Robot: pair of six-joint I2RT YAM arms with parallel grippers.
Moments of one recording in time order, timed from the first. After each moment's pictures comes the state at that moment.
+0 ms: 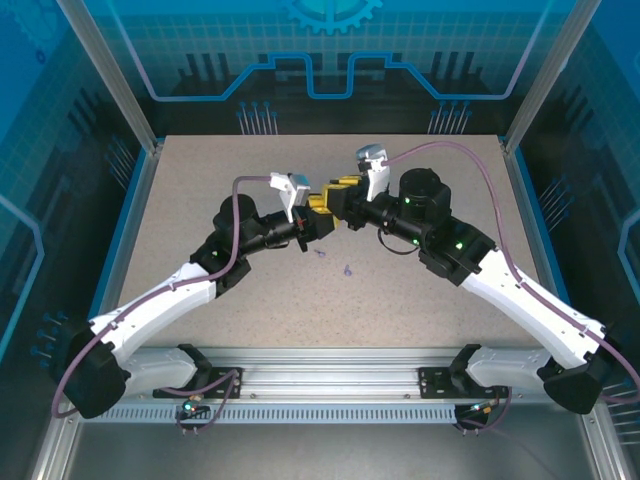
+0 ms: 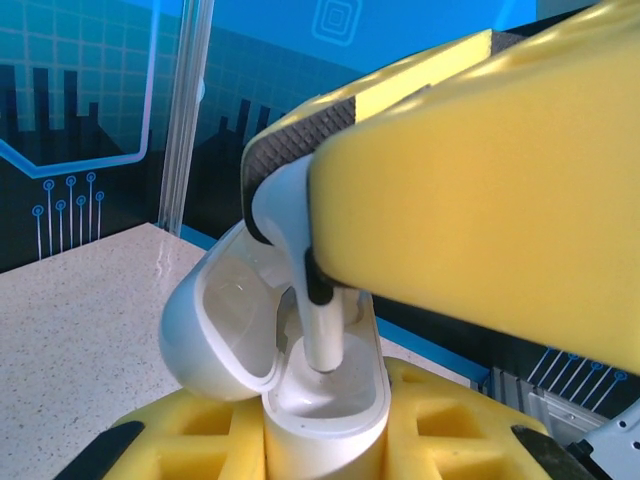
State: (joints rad) left arm -0.63 1.18 0.88 0.36 0.48 -0.30; right arm 0.78 1.18 1.26 -0.23 -0.10 0.31
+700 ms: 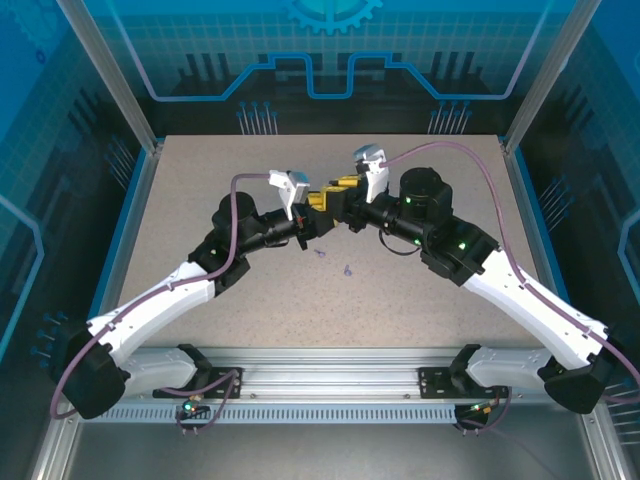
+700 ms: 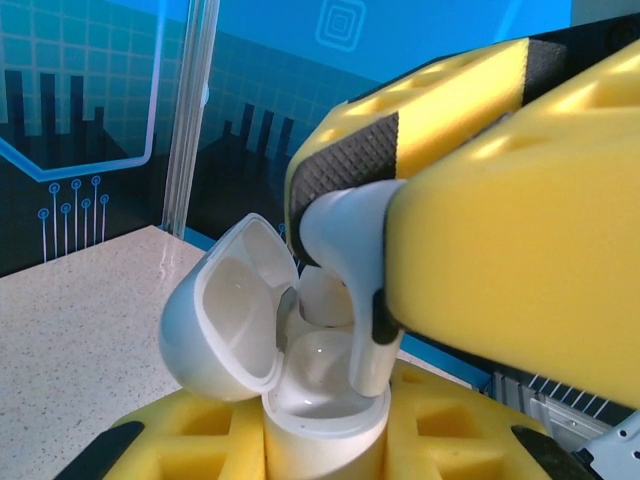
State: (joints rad) left arm -0.63 1.18 0.90 0.34 0.47 -0.30; right arm 0.79 1.17 1.29 -0.27 -0.11 0.27
